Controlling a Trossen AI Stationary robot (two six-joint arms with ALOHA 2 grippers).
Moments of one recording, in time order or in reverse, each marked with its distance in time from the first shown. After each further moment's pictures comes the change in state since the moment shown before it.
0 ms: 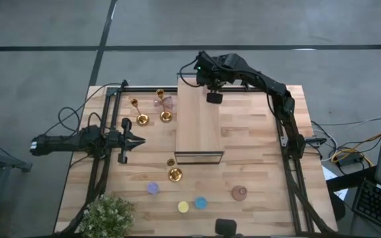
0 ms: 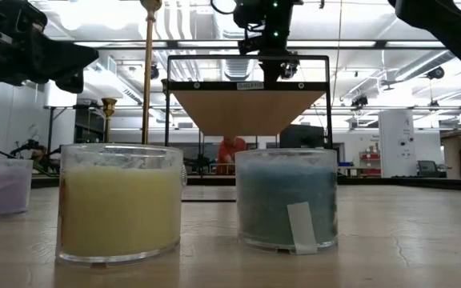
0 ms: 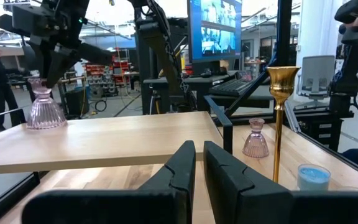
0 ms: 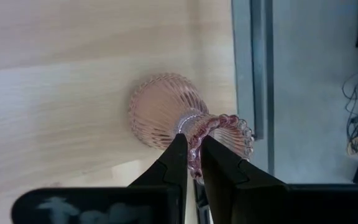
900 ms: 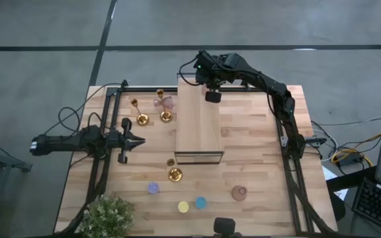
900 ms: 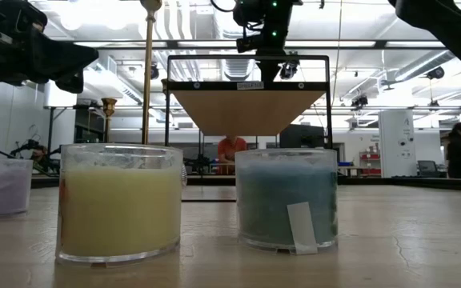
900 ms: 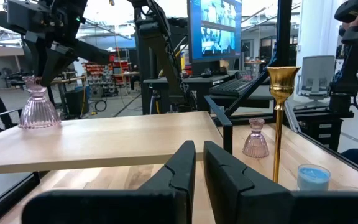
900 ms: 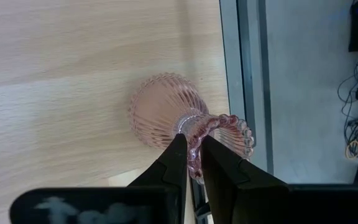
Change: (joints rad) left arm 0.000 0.000 0.000 0.000 0.000 0.000; right arm -0.002 0.000 0.000 0.039 0.001 0.004
